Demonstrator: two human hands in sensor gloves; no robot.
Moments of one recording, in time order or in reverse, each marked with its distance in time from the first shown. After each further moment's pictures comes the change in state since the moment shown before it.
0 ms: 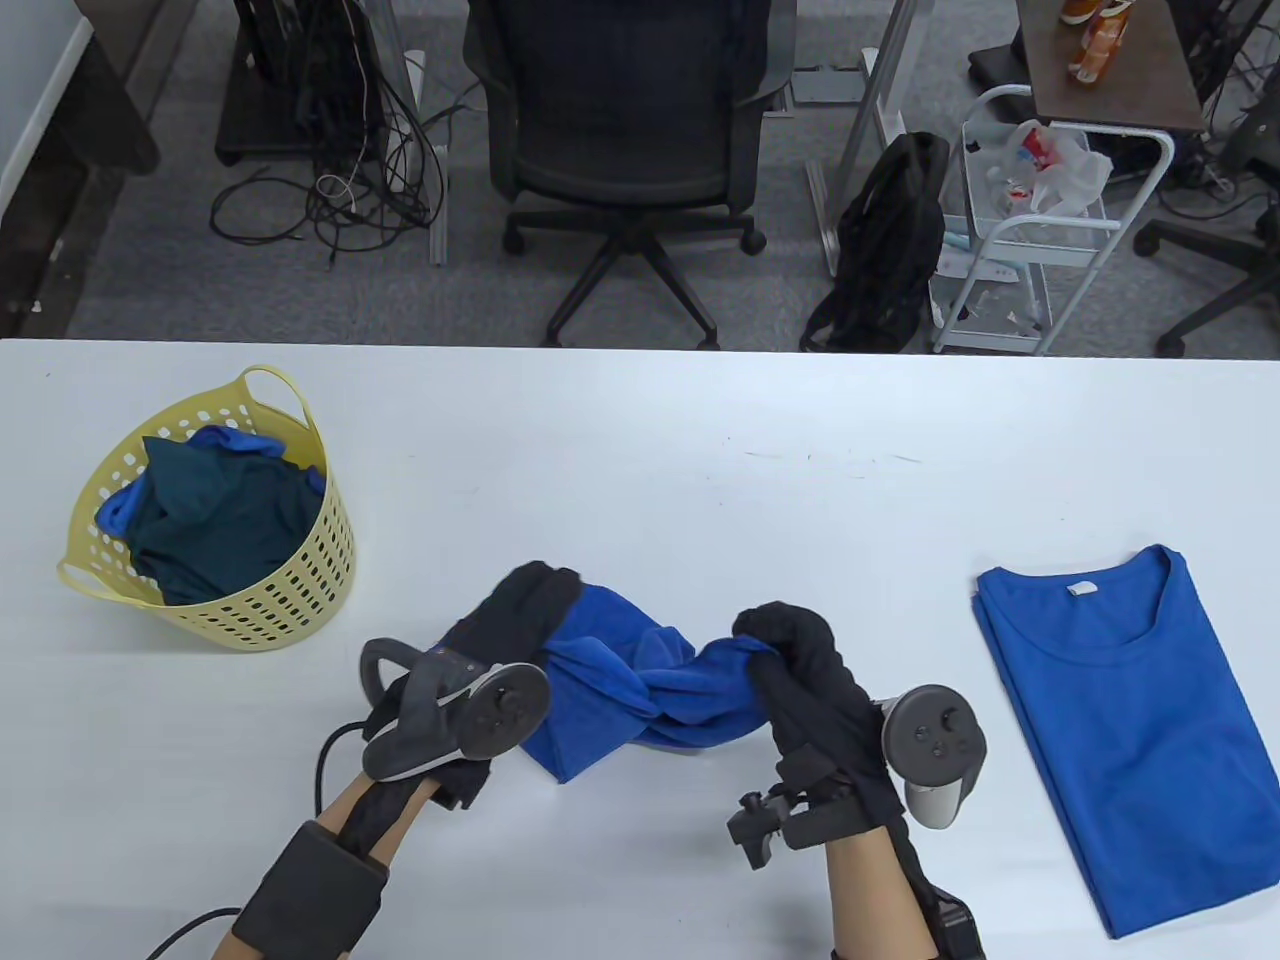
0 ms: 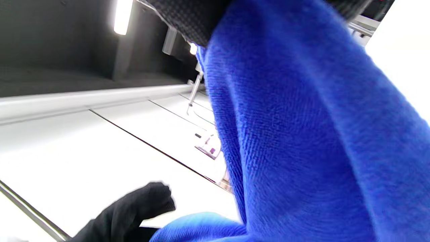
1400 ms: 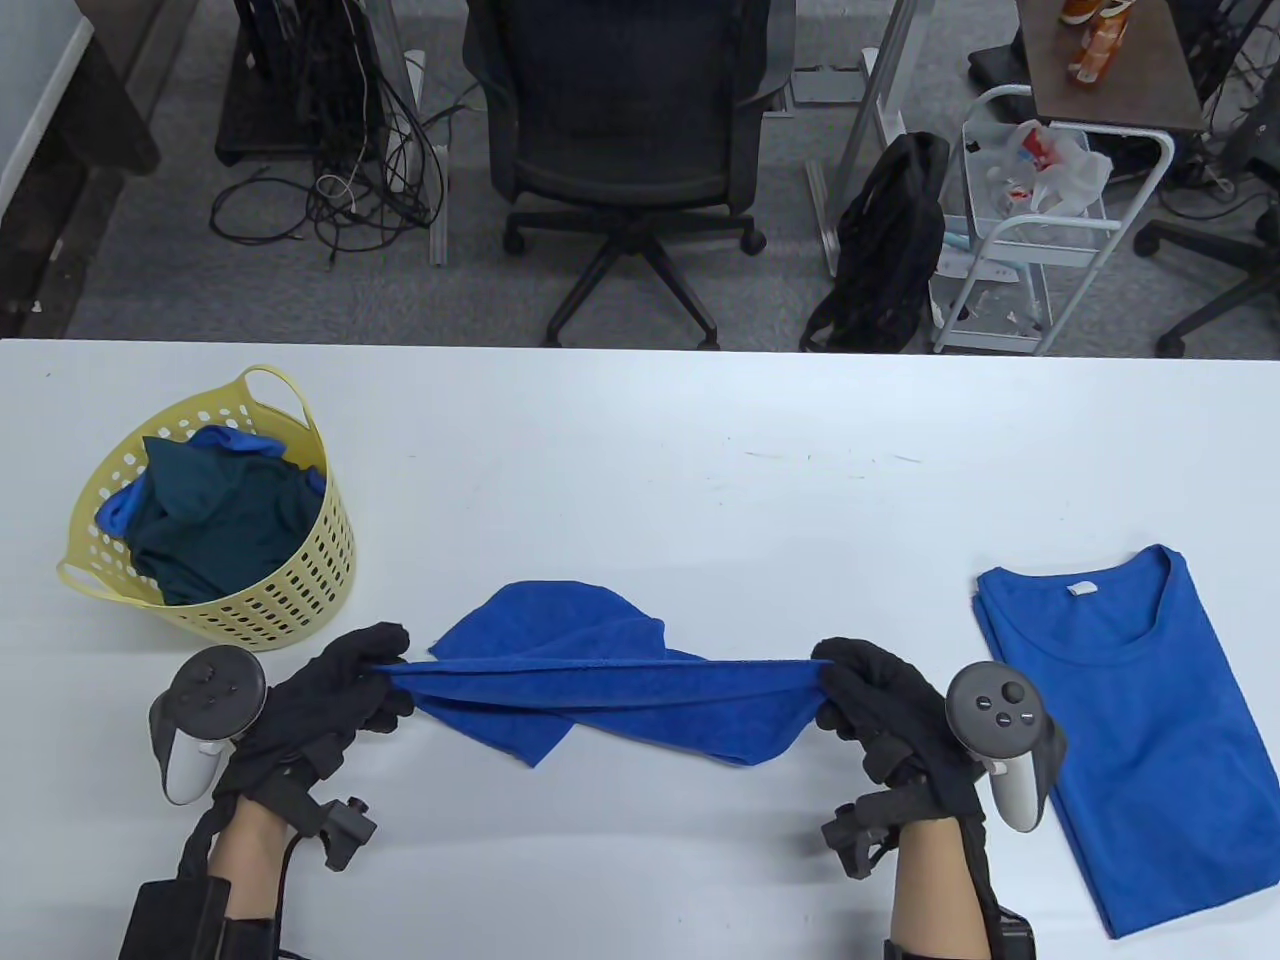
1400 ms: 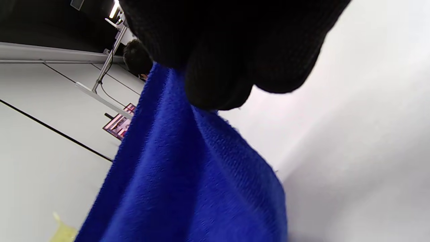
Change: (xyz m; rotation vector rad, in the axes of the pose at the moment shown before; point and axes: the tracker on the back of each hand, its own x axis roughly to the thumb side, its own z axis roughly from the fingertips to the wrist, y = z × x) left_hand -0.141 -0.106 0.060 -0.222 0.237 1.117; right_hand -0.048 -0.046 0.012 0.024 0.344 0.152
